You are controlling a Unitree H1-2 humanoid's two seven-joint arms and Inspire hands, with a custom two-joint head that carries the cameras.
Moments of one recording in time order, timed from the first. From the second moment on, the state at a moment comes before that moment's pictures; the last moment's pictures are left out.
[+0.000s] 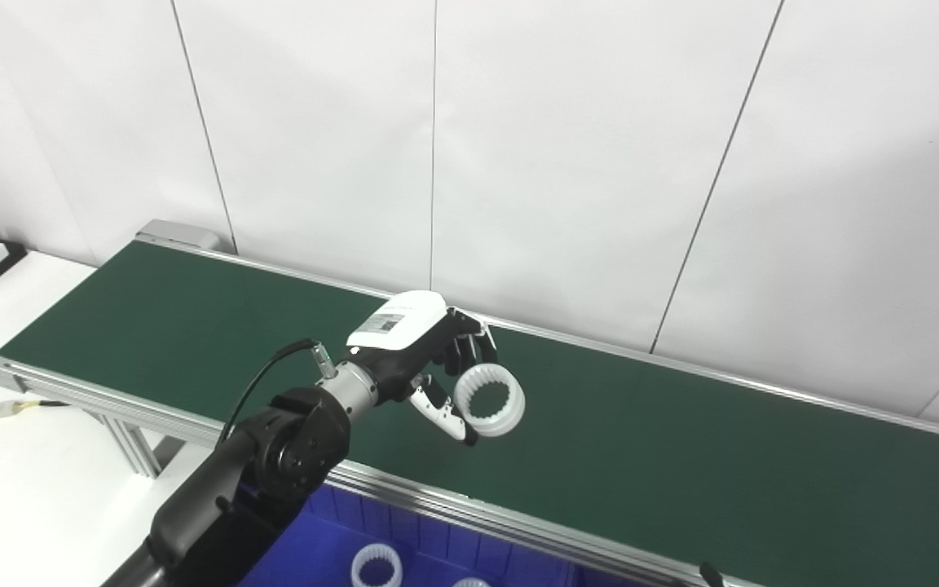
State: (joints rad) left arm -0.22 0.44 -0.18 -0.36 0.64 0.25 -0.30; right arm 0.12 -0.04 0.15 0.26 -0.06 -0.40 0.08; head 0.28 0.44
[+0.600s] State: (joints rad) left arm 0.03 0.34 -0.20 -0.59 0.73 0.28 -0.39; right arm 0.20 -0.08 0.12 0.09 -0.07 -0.37 0.08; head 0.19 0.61
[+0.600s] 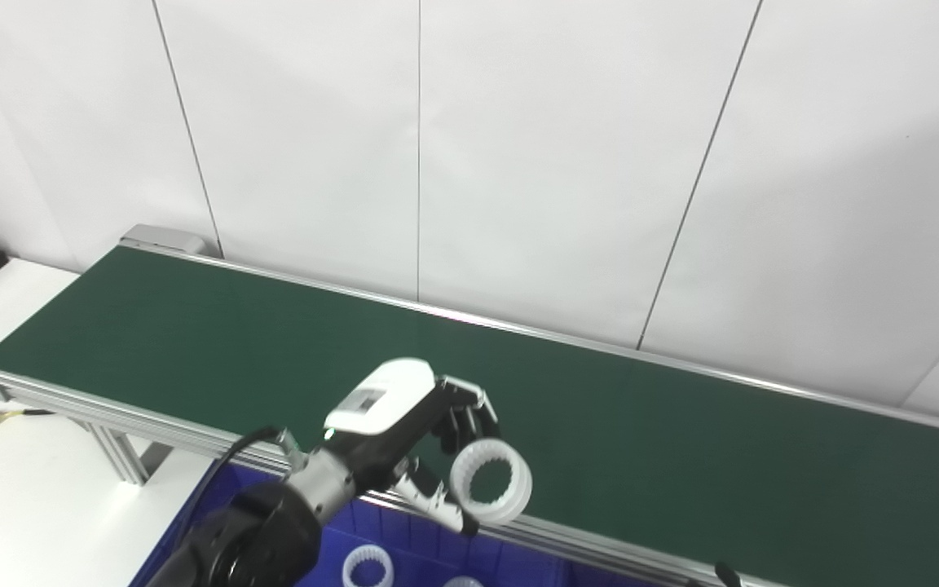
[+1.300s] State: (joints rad) left arm 0.21 0.33 -0.15 -0.58 0.81 0.28 -0.44; right arm 0.24 -0.12 0.07 -0.19 0.06 -0.12 0.13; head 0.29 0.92
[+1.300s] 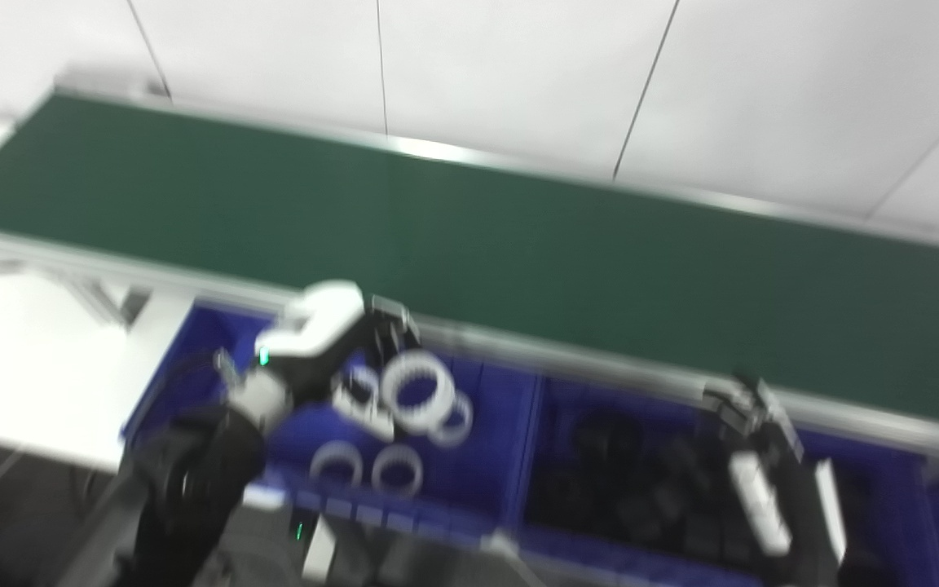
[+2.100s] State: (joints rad) left arm 0.24 0.28 -0.18 -0.36 0.85 0.23 -0.28; right arm 0.23 -0.14 0.05 -0.21 0.07 -0.07 0.15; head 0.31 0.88
